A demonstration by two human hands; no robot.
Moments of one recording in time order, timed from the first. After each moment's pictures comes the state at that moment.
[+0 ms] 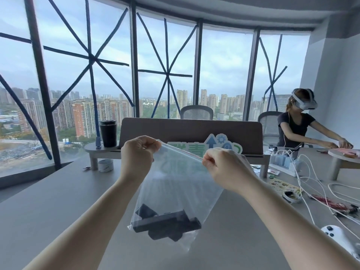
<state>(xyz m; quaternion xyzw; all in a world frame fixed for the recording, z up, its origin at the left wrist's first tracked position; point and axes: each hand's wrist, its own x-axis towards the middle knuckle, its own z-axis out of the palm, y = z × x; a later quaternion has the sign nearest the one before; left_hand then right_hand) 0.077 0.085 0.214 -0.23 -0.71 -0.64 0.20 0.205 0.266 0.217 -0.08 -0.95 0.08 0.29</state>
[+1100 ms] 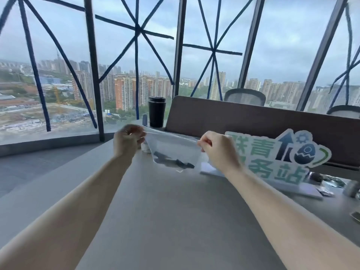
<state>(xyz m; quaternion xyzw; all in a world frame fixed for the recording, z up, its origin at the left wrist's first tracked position) -0.158 -0.049 0.143 -0.07 -0.62 -0.77 0.15 -0.052 0.185 0.161 0.01 -0.91 0.23 0.35</state>
